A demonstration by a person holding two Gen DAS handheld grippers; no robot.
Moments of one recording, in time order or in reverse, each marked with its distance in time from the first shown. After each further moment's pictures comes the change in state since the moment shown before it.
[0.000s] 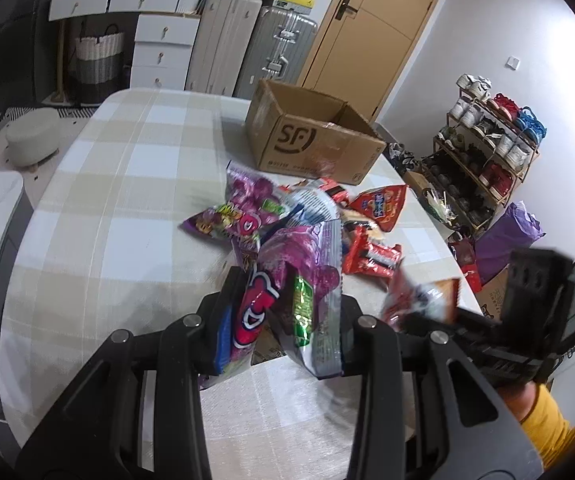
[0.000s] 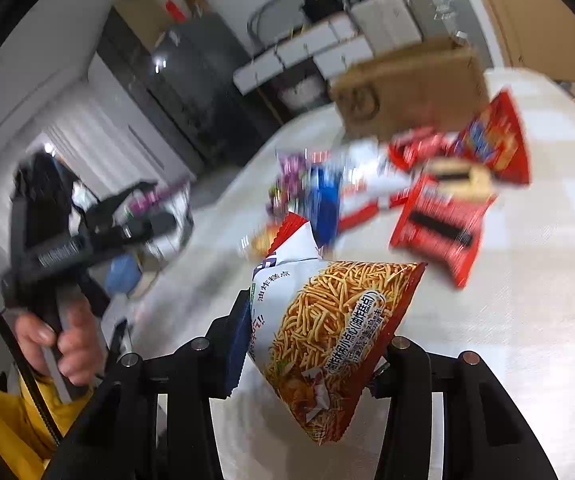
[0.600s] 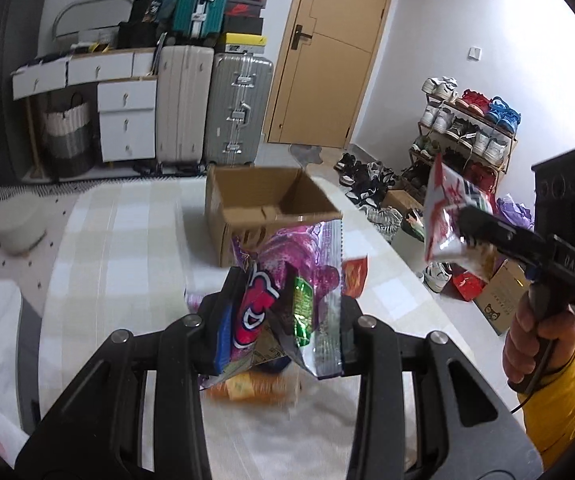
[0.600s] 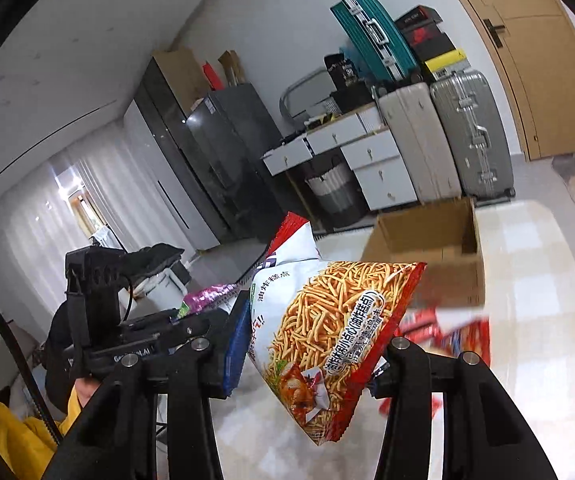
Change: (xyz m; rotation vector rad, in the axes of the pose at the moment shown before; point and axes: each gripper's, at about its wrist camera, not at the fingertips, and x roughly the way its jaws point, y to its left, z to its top) left arm -0.033 -0.074 0.105 0.181 -0.111 -0.026; right arm -0.106 0.034 0.148 -0.095 -0.249 0.062
